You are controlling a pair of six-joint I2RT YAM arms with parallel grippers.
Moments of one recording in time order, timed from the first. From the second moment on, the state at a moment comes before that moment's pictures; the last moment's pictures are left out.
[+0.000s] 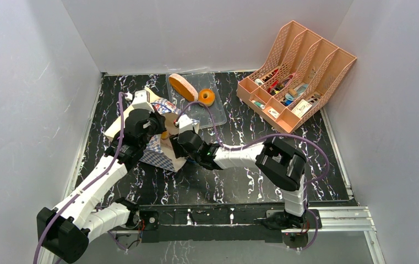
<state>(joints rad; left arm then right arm) -0.47 0.99 0.81 -0.21 -0.26 -0.44 1.05 1.93 1.18 0.23 0.35 0.36</state>
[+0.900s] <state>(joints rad) -0.47 0.99 0.80 -0.20 -0.19 -0.40 1.04 2.02 1.15 0.34 0.24 0.18</state>
